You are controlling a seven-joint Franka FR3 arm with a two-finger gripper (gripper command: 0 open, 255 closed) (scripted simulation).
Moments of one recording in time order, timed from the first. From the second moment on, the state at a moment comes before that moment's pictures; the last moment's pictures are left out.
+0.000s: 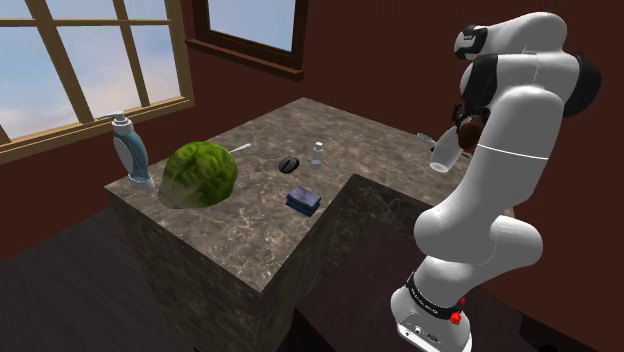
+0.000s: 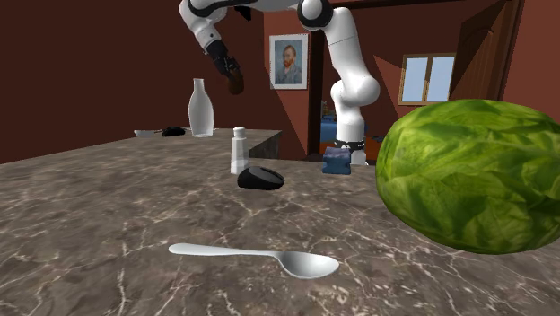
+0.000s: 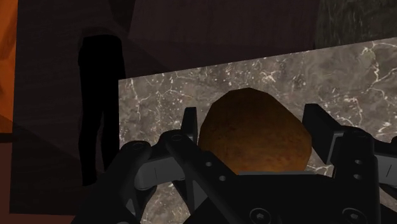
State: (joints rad) arm -0.84 0.31 -0.44 -1.39 0.00 1.09 0.13
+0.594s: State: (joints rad) arm -0.83 0.29 -0.44 -1.52 0.00 1.21 0.15
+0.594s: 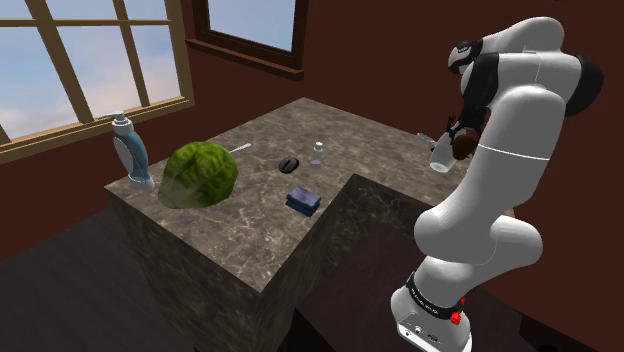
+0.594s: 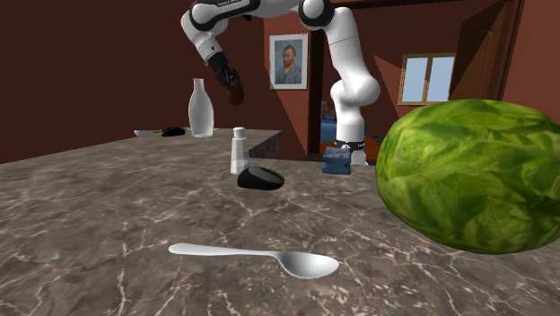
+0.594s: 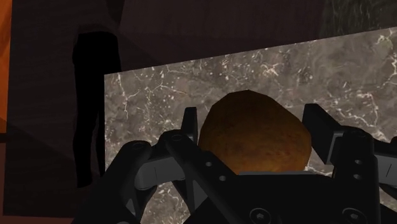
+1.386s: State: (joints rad) arm -0.82 0.32 -0.43 -1.66 0.01 1.36 0.15
